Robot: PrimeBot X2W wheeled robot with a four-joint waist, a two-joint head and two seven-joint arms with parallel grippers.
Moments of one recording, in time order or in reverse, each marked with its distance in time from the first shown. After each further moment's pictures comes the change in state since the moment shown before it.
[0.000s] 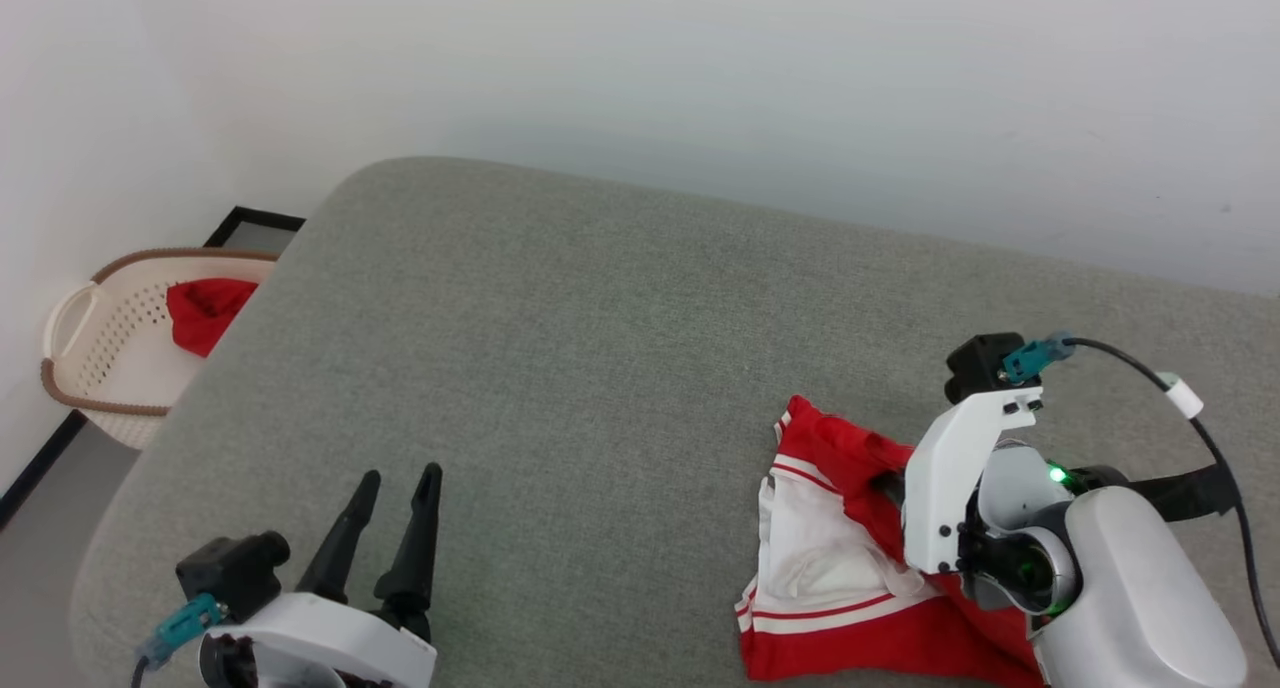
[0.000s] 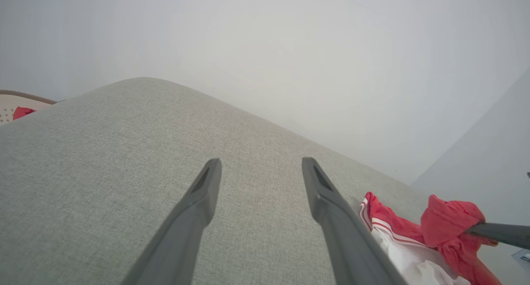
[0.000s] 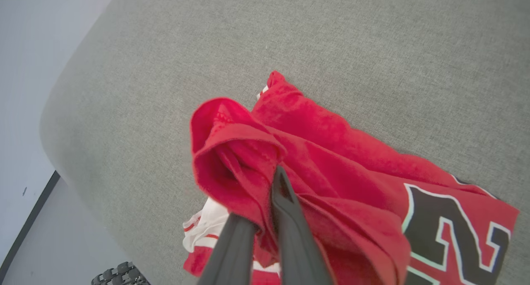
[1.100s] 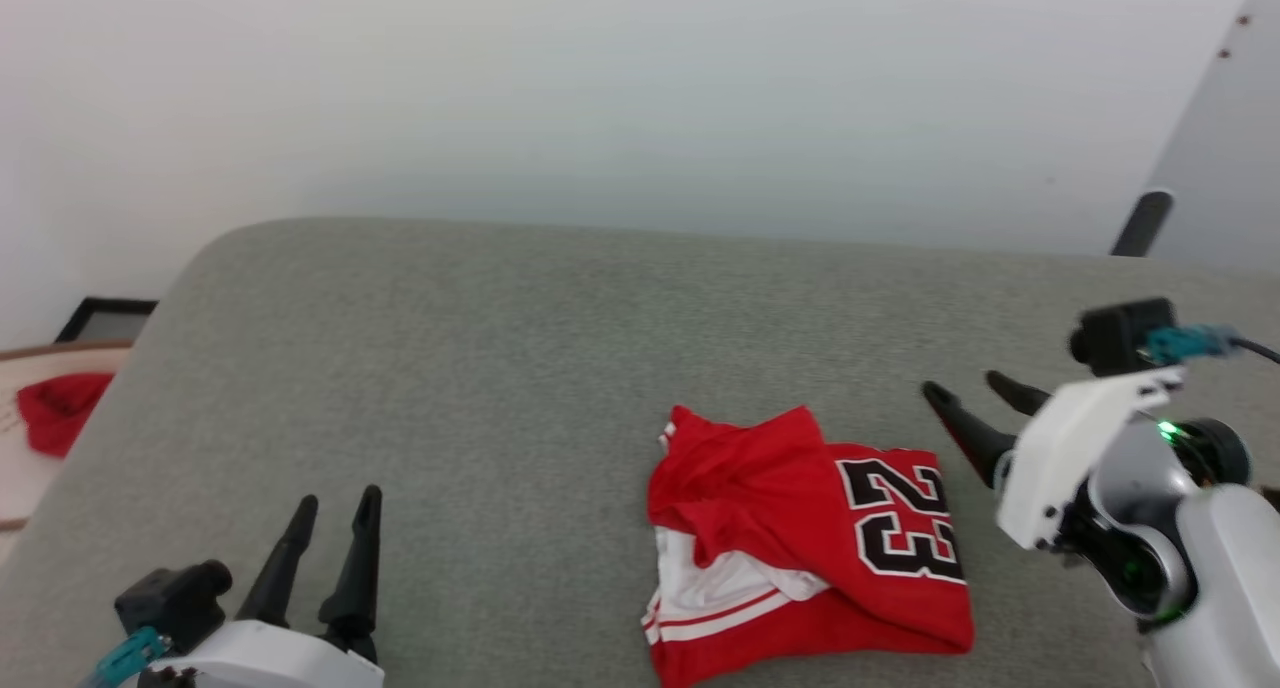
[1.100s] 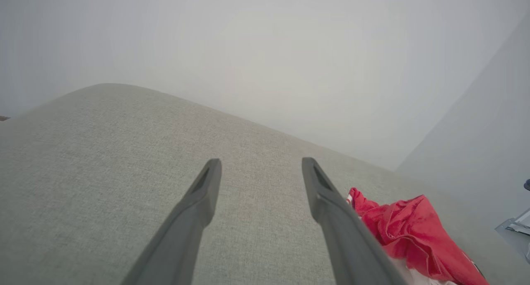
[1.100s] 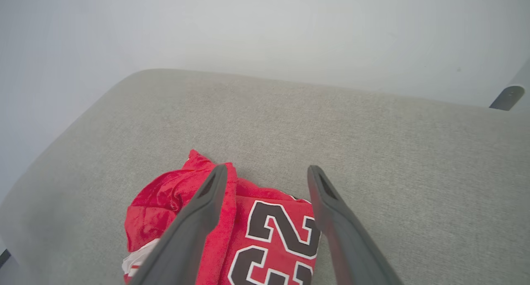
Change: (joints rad) left arm 0.062 0.021 0.091 -0.016 0.040 0.000 0.000; right arm 0.040 -0.175 0.035 -0.151 0.110 0.000 -0.250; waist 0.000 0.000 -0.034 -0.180
